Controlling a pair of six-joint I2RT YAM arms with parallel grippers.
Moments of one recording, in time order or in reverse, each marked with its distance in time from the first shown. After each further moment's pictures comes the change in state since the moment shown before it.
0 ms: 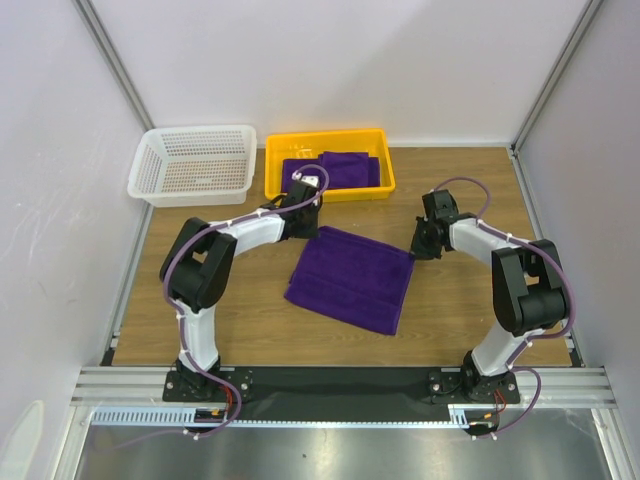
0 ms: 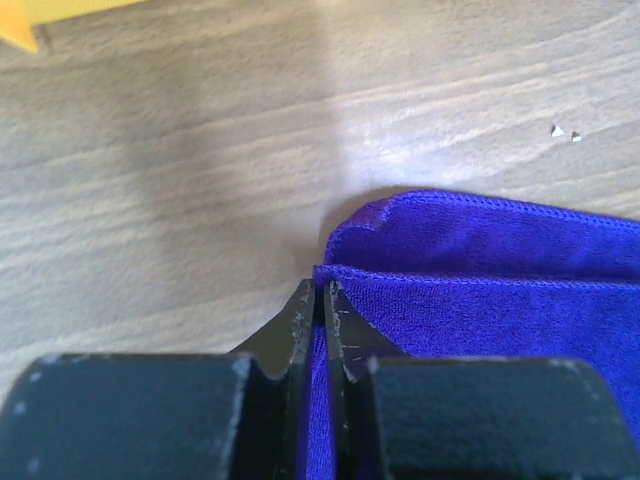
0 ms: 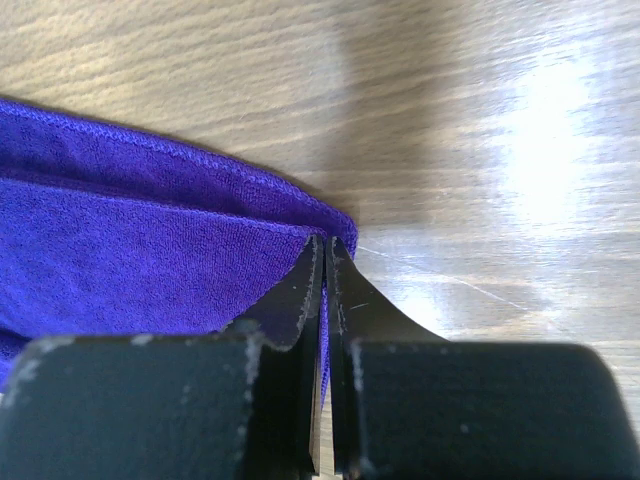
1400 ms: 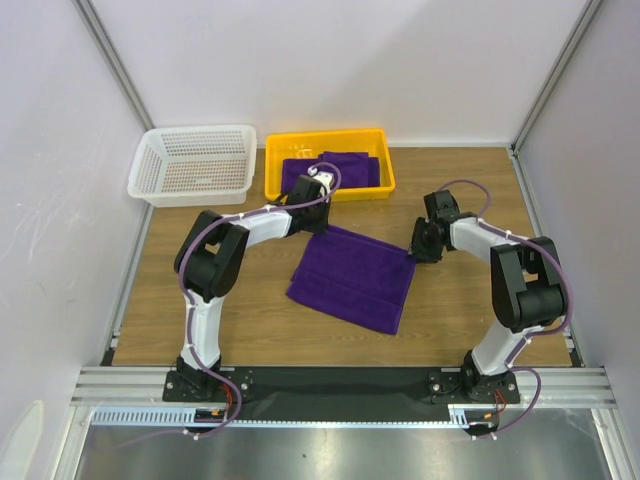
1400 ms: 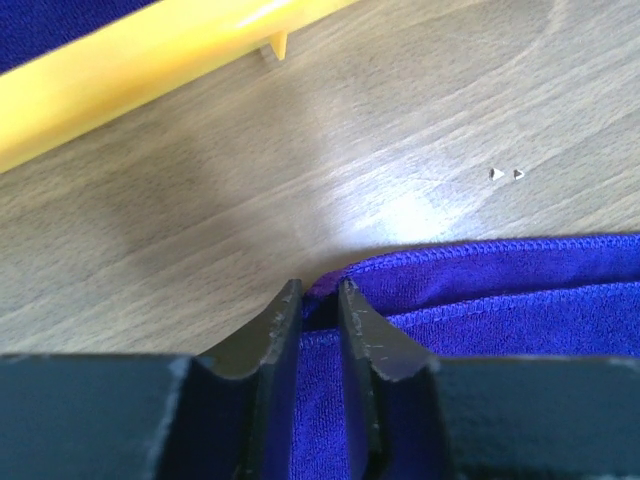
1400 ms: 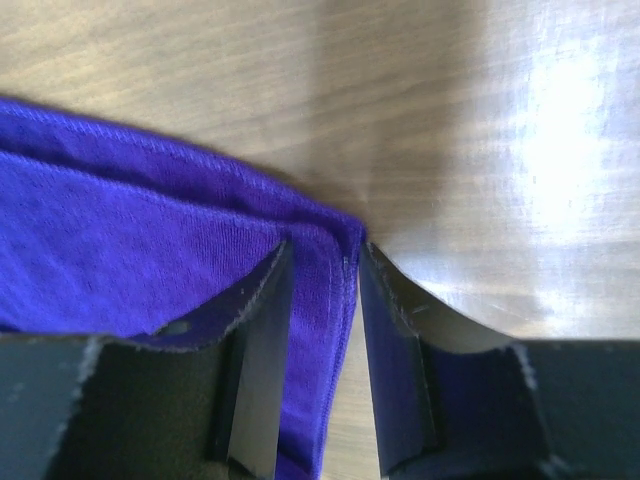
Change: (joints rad) left arm 0.003 0.130 0.098 0.110 0.138 0.165; right arm -0.017 0.023 0.006 -0.014 -0.031 0.013
